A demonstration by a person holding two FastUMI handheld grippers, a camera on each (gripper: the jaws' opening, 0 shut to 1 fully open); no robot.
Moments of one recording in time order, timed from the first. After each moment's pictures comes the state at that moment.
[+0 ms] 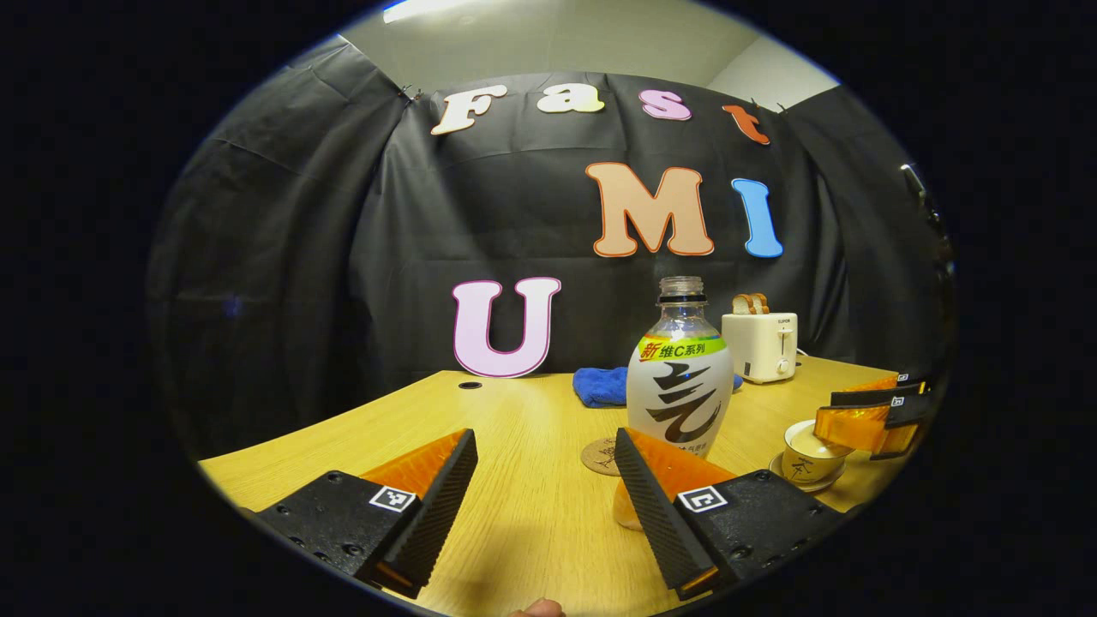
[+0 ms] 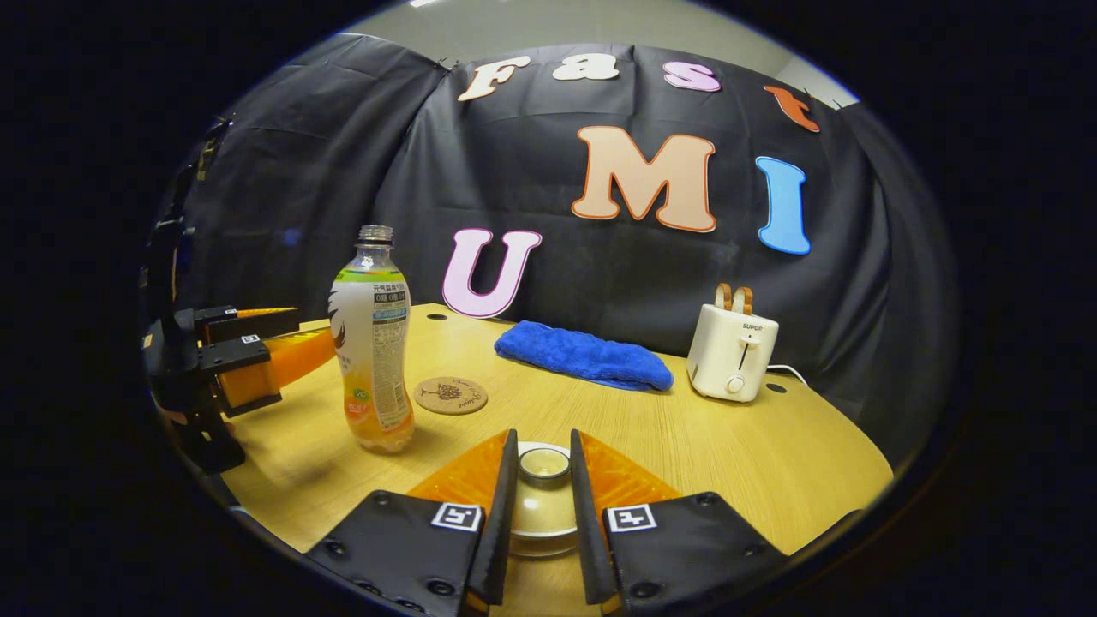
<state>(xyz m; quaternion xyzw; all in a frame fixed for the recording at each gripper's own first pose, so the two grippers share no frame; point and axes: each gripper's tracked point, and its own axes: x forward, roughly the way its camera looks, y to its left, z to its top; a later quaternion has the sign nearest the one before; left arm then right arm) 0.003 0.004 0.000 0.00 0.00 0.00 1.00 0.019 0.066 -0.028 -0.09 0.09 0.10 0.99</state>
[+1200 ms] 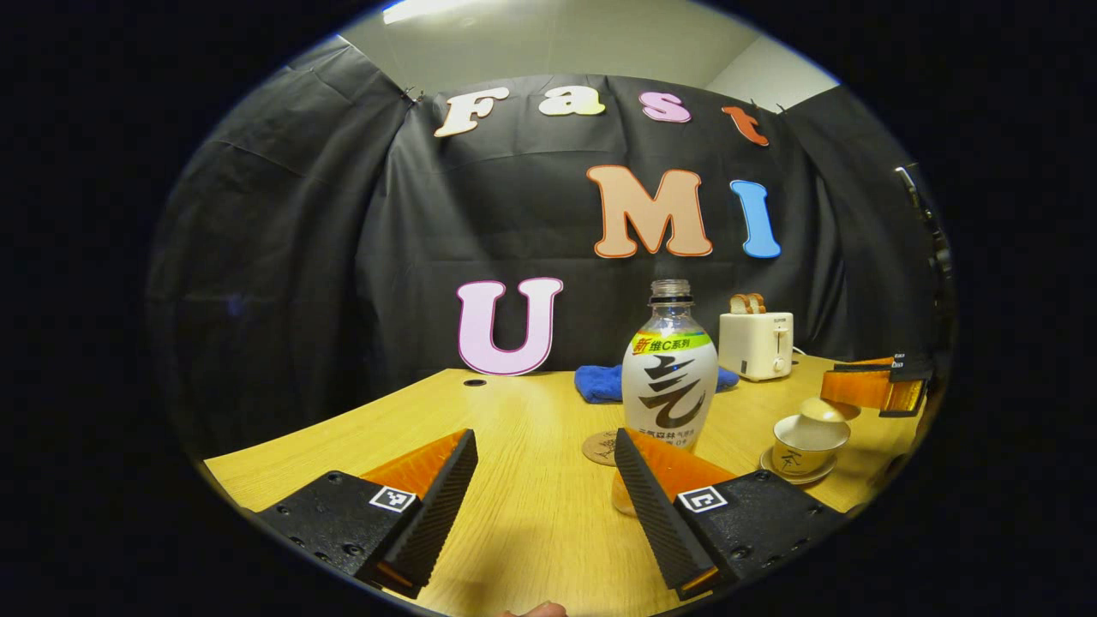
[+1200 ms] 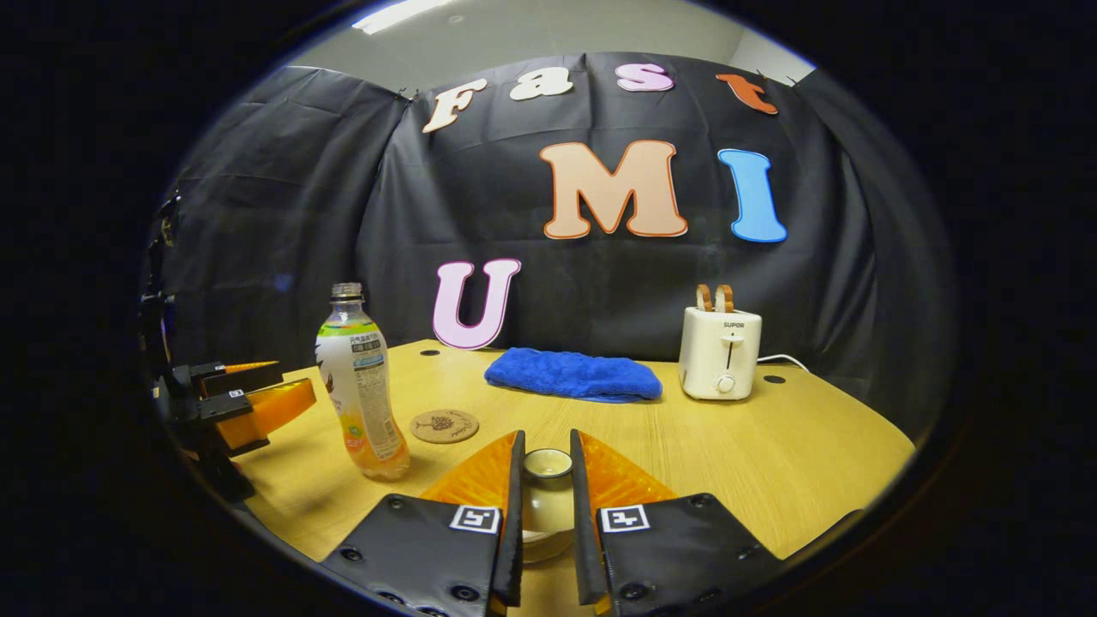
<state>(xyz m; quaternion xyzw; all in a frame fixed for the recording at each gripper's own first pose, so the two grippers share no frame) -0.021 0.002 0.000 0.00 0.00 0.00 1.00 0.022 0.036 0.000 -0.02 0.05 0.08 1.00</state>
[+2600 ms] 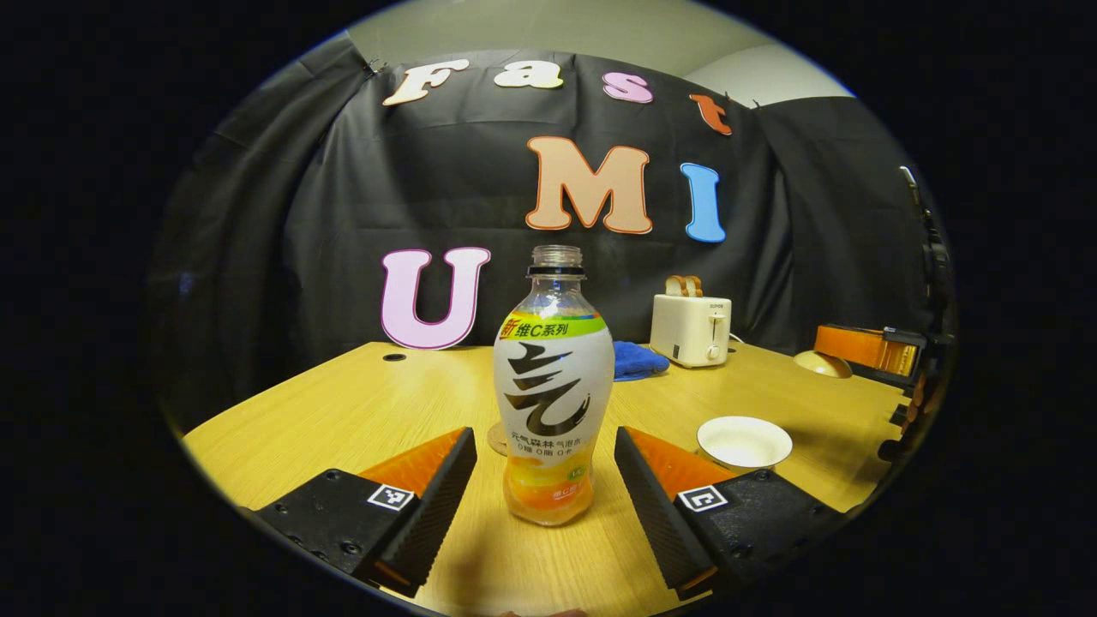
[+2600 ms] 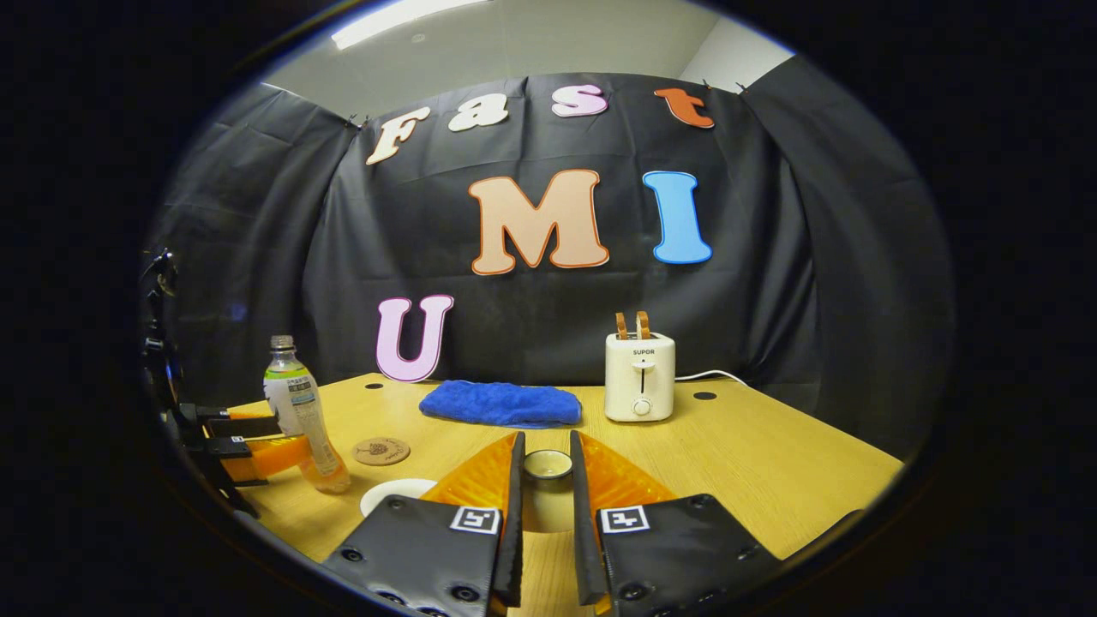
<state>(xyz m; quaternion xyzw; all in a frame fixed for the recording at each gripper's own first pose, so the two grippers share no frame) 0.005 -0.076 -0.014 -0.03 0.06 -0.10 0.99 0.009 -0.052 0.041 0.01 0.01 0.00 1.00</state>
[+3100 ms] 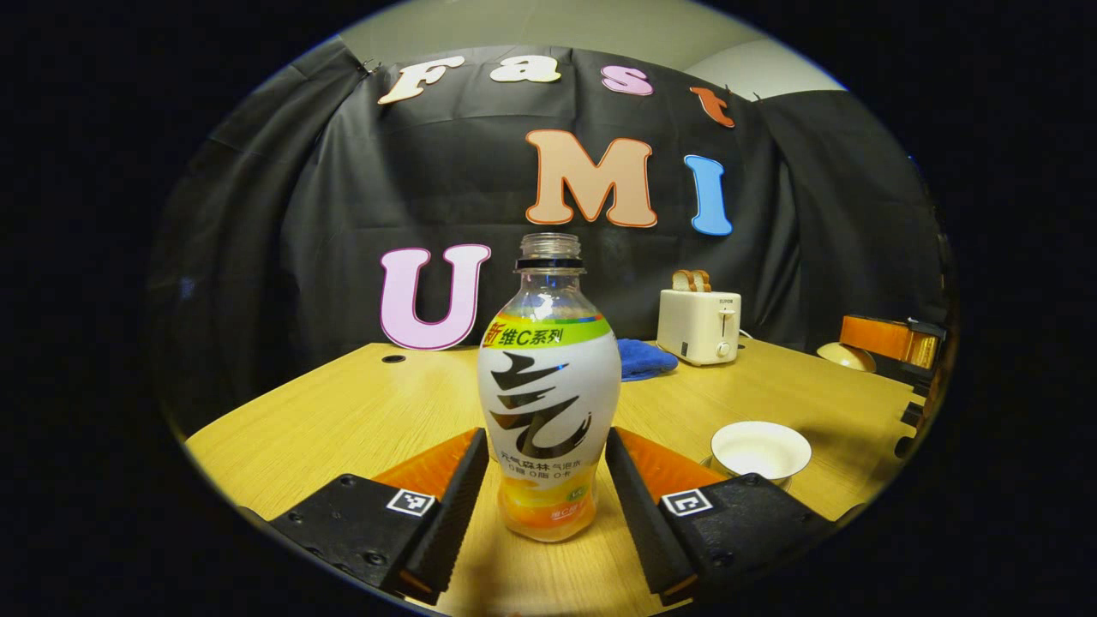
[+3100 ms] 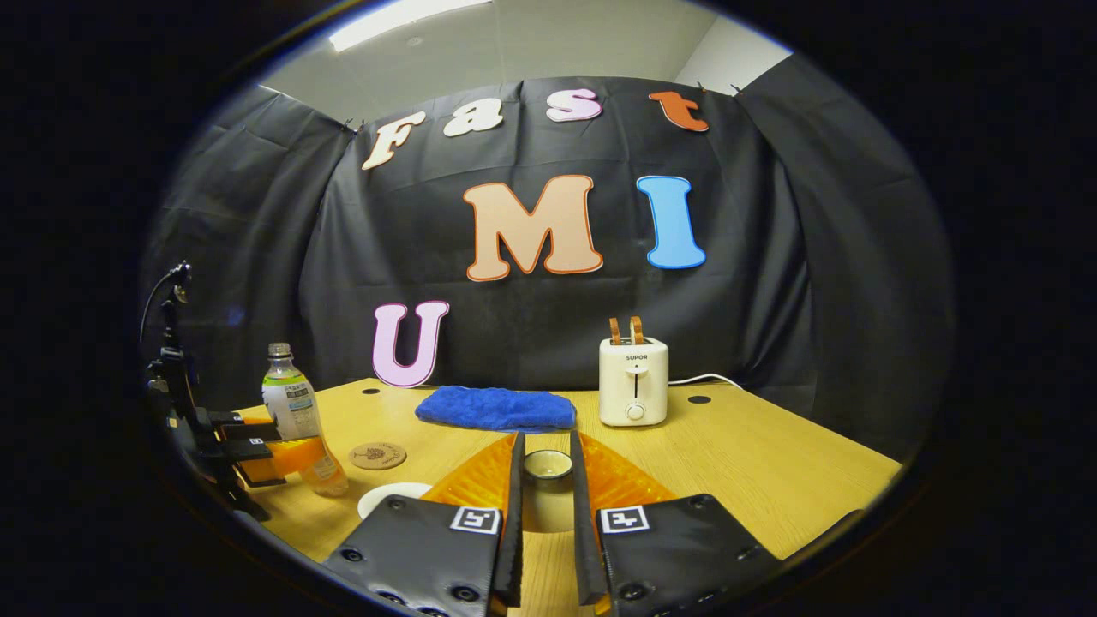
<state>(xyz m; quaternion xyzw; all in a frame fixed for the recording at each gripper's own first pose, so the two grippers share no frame) 0.021 -0.080 -0.016 -0.02 0.06 -0.09 0.99 0.006 -0.059 0.049 0.01 0.01 0.00 1.00</state>
